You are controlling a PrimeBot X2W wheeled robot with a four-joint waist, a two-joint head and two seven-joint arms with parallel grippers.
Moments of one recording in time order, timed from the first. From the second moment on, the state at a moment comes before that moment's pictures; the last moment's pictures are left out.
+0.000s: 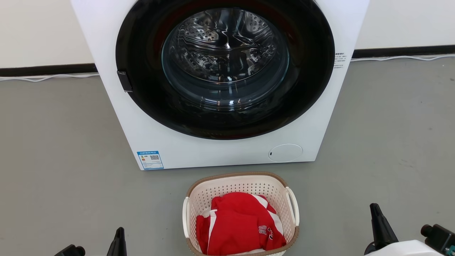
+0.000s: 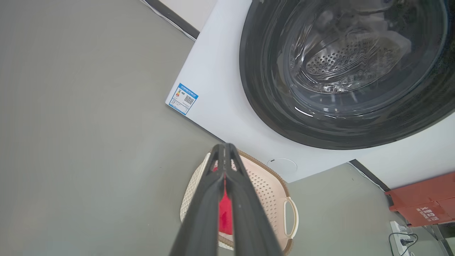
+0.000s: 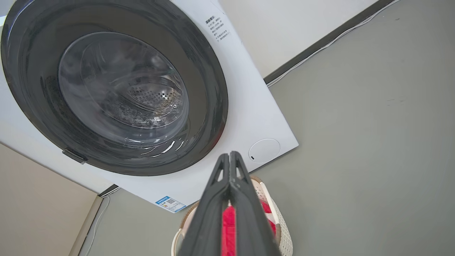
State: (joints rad) left arm 0.05 0.05 0.04 0.38 -0.71 -0.01 -0.13; right arm 0.03 -0.11 -0.04 0.33 0.68 0.12 -0.13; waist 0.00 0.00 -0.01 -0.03
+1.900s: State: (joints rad) left arm -0.02 0.04 0.07 0.31 -1.31 -0.08 0.03; right arm -0.03 -0.07 -0.10 0.30 1.30 0.12 0.03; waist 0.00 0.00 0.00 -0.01
